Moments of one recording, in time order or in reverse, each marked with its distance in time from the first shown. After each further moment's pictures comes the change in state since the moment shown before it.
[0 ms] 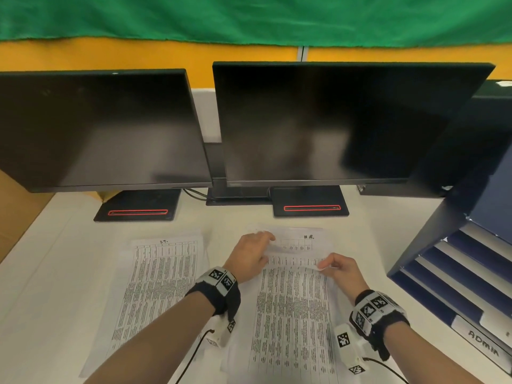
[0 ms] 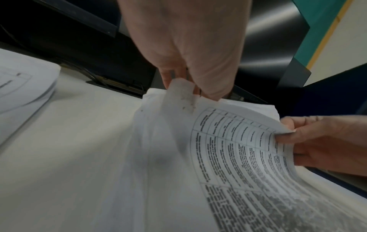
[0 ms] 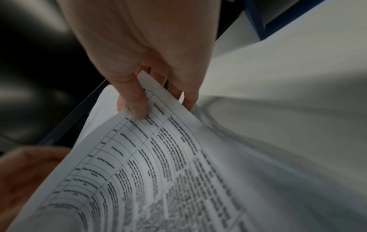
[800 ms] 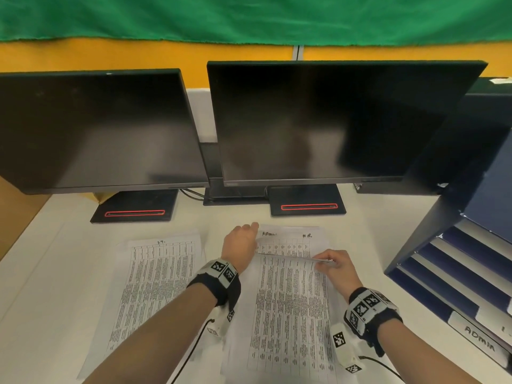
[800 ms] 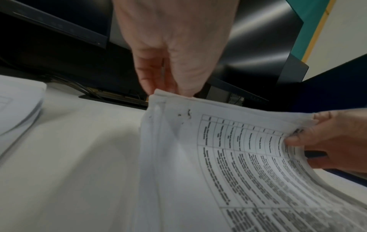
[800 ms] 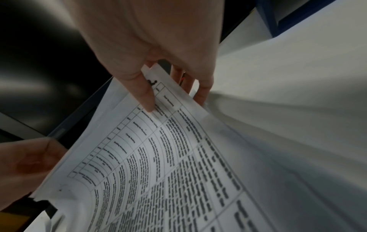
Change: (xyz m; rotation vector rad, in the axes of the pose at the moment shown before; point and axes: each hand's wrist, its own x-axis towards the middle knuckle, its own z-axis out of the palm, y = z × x) left_hand 0.016 0.000 -0.011 0.255 0.051 -0.216; right_hand 0.003 0.002 0.007 -0.109 0.094 -0.007
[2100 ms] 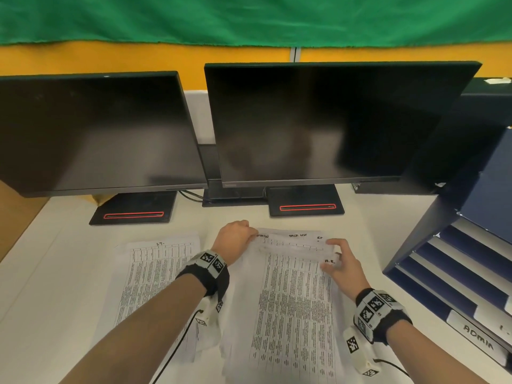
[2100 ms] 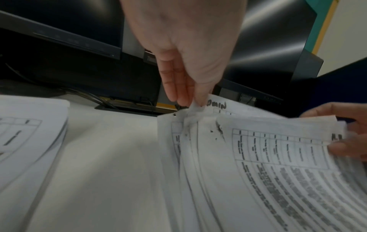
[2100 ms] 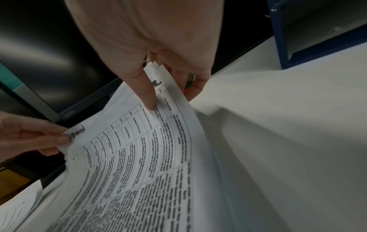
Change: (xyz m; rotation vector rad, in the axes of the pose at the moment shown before) left_hand 0.009 -0.019 -0.018 -0.005 -0.037 0.195; right_hand -0.010 -0.012 -0.019 -0.051 -0.046 -0.056
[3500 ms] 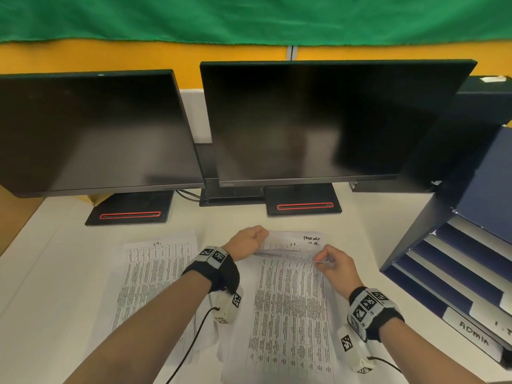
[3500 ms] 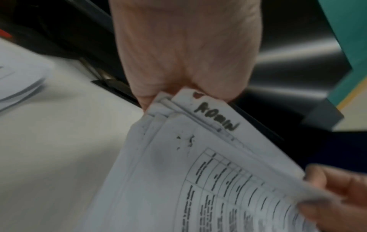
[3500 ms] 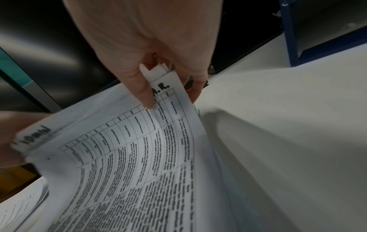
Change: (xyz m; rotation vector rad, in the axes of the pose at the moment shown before) left_hand 0.013 0.022 0.007 -0.595 -0.330 -0.228; right_hand 0.002 -0.001 0.008 -0.157 0.021 -0.063
